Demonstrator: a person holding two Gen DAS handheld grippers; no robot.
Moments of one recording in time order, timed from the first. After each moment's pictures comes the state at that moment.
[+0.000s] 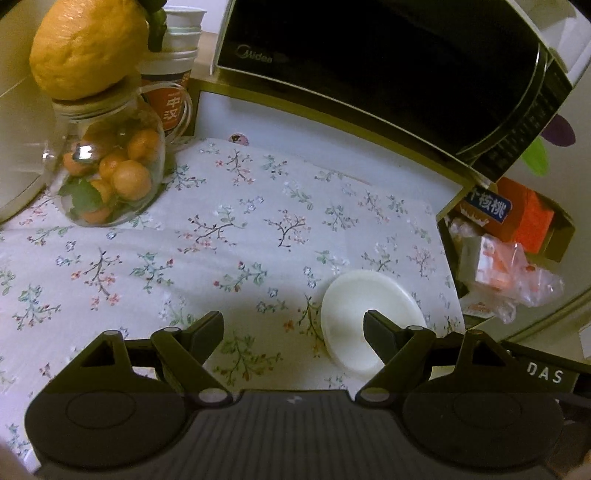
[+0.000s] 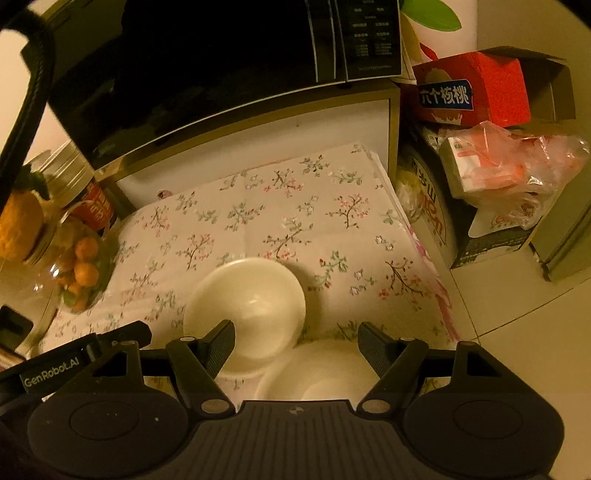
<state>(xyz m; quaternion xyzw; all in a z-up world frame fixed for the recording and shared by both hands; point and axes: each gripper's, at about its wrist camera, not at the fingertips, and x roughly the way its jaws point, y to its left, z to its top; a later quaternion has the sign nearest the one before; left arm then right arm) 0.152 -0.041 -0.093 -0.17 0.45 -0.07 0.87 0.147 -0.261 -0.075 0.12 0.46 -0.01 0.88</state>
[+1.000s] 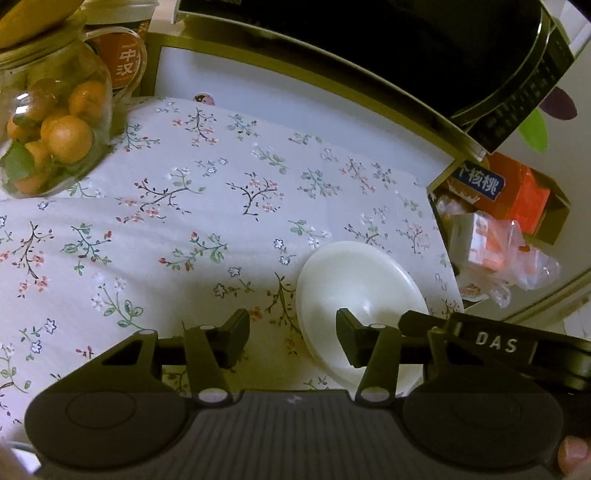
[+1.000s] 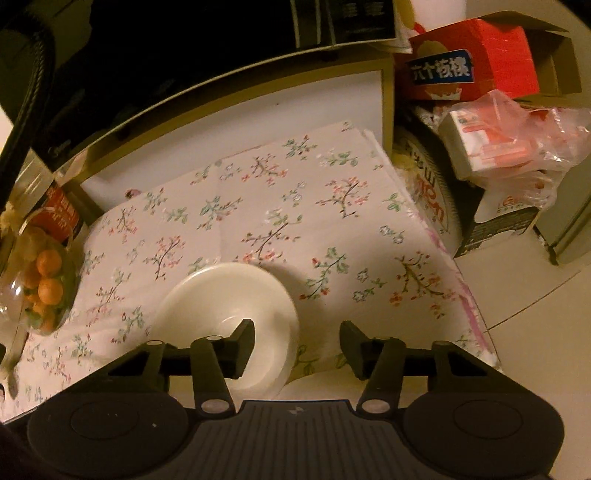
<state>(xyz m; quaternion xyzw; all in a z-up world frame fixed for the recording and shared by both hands) 0.173 -0.062 -0.132 -0.17 0.47 -0.12 0.85 0.179 -0.260 -0.118 0.13 0.47 -0.04 0.87</state>
